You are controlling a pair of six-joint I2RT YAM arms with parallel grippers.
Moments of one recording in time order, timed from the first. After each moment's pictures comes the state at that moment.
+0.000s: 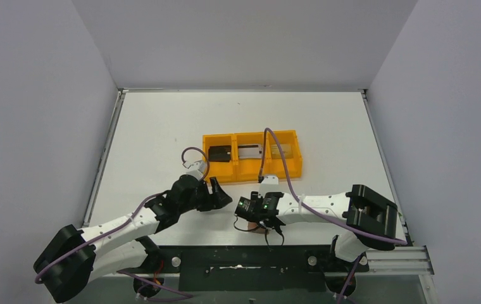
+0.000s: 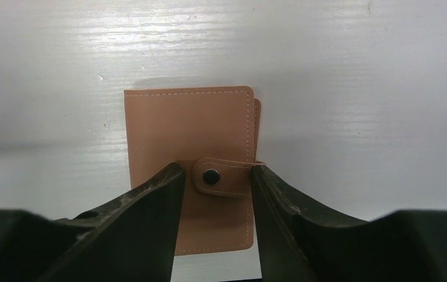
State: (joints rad) left arm -0.77 1.03 0.35 0.07 0.05 -0.88; right arm 1.23 1.55 0.89 -0.76 0.57 1.24
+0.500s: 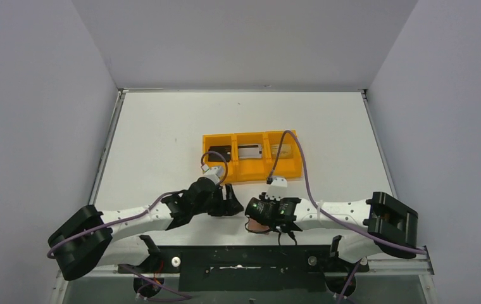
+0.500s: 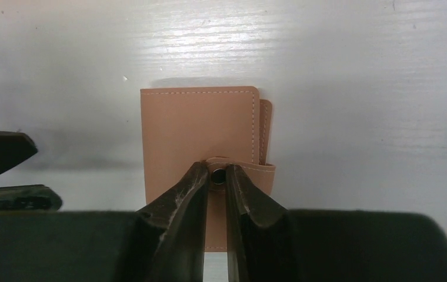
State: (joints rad) left arm -0.89 1.18 0.41 0.11 0.05 -0.88; right arm 1.22 1.41 0.72 -0.56 0.56 1.24
